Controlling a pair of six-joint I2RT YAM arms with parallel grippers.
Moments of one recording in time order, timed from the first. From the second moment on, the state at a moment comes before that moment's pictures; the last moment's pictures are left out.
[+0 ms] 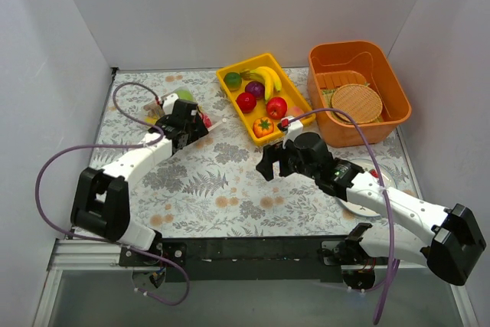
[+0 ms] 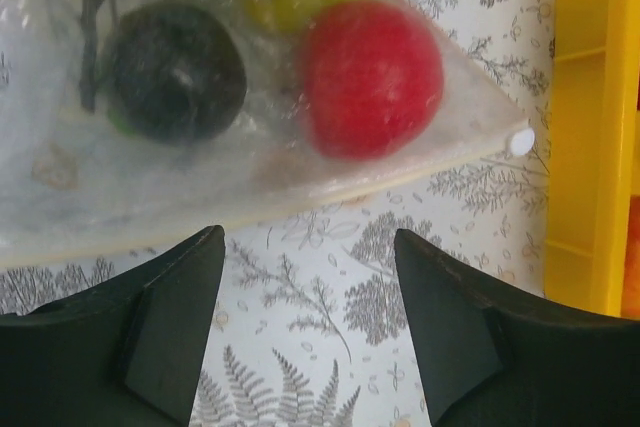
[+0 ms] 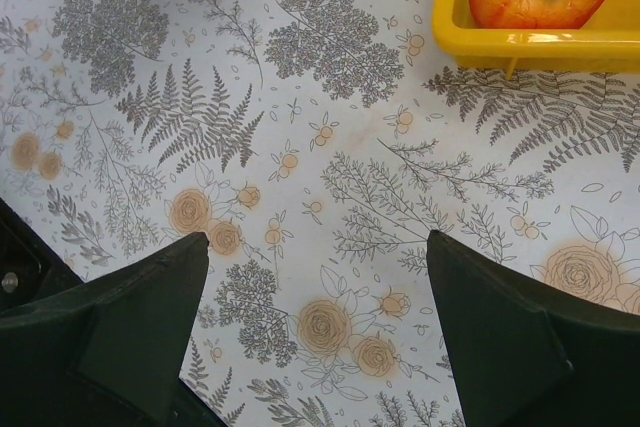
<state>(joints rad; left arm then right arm) -0.37 1.44 0.96 -0.35 -0.33 -0.77 0.84 1.09 0.73 -0.14 0.00 0.36</state>
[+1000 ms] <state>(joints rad) -0.59 1.76 1.11 -0.30 -0.70 -0.14 0.84 0.99 0.72 -0.14 0.06 0.36</state>
